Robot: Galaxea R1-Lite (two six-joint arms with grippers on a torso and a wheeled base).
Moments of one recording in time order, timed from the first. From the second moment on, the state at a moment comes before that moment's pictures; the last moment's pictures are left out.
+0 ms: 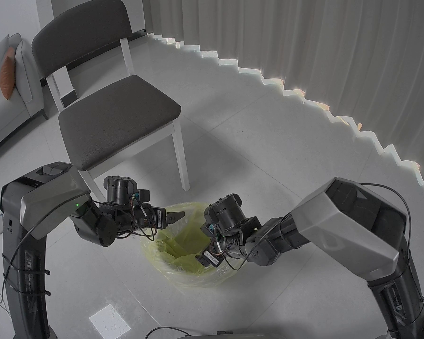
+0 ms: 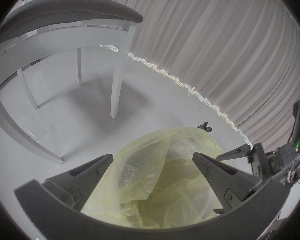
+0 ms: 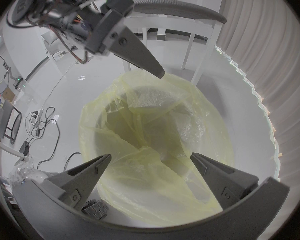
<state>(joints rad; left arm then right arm) -0.23 2.39 -1.09 -0.75 -0.37 -0.09 0.74 2.53 -1.52 -0.22 -0.11 -0.24</state>
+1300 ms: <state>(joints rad) -0.24 2.36 -1.00 -0.84 -0.37 -0.13 0.67 2.42 -1.28 -0.22 -0.12 -0.31</state>
